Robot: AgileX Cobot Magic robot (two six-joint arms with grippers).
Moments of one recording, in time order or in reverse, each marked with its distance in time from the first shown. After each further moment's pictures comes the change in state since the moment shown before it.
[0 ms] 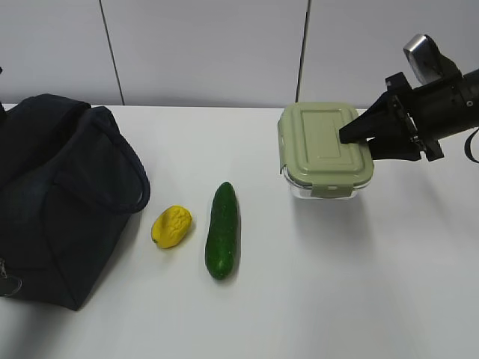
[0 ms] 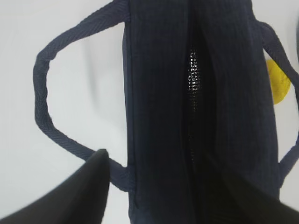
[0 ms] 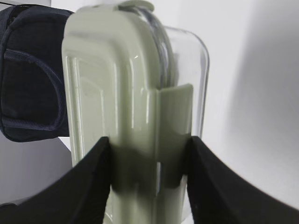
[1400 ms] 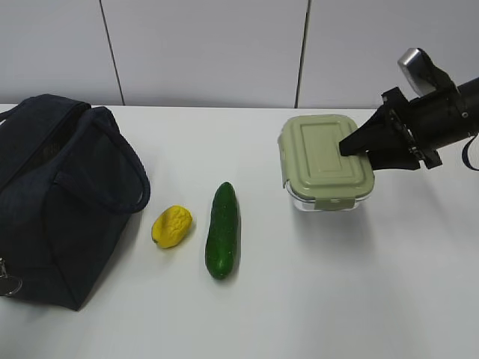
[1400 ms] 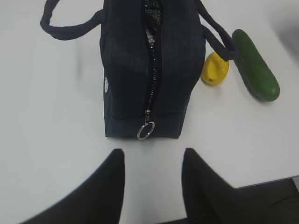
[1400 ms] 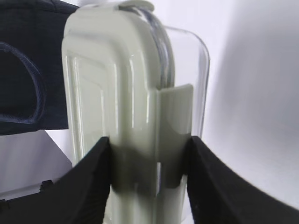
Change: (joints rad) left arm 0.000 -1.135 0.794 -0.101 -0.182 0.000; right arm 0.000 0.036 -0.003 -0.033 -0.007 -0.033
